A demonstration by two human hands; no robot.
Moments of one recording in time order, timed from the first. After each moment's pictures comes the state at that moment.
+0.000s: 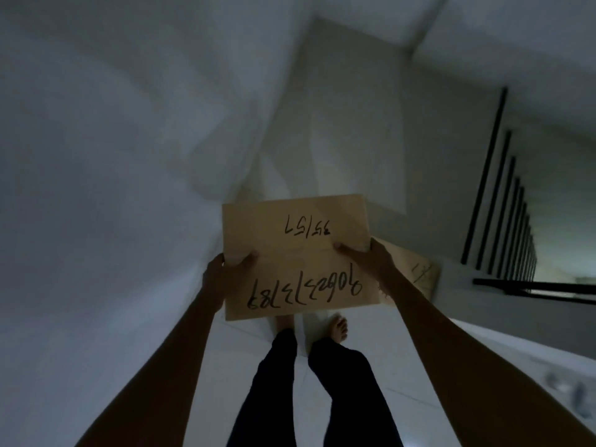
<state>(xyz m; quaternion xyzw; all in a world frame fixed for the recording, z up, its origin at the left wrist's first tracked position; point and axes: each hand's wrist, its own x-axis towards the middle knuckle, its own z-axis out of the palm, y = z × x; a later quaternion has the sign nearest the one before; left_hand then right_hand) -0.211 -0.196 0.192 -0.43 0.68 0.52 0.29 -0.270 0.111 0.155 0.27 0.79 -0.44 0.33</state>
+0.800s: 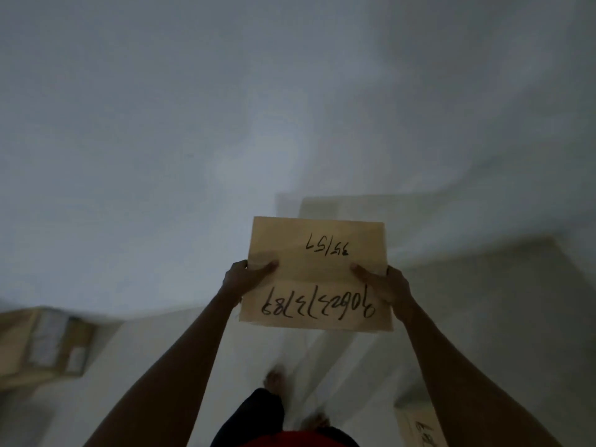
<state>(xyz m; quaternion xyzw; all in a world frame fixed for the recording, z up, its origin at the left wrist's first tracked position) 0.201 -0.239 0.371 -0.64 0.55 0.53 -0.07 -0.076 -0.087 0.365 -0.20 0.84 -0.32 0.39</state>
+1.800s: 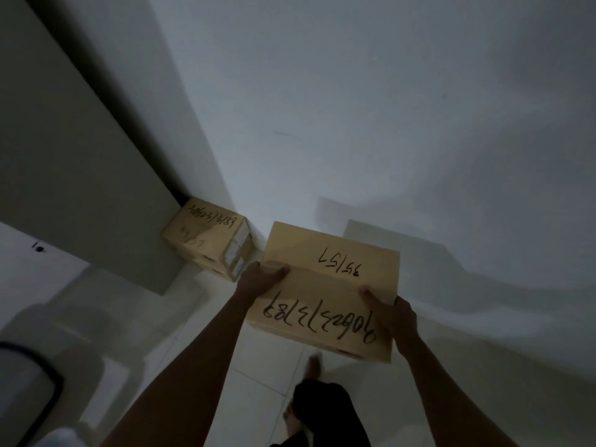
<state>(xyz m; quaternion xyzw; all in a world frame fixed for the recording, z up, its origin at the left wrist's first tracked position) 0.777 -0.313 0.305 -0.76 0.37 0.51 -0.19 0.476 -0.276 0.316 -0.35 0.79 -0.18 0.47</state>
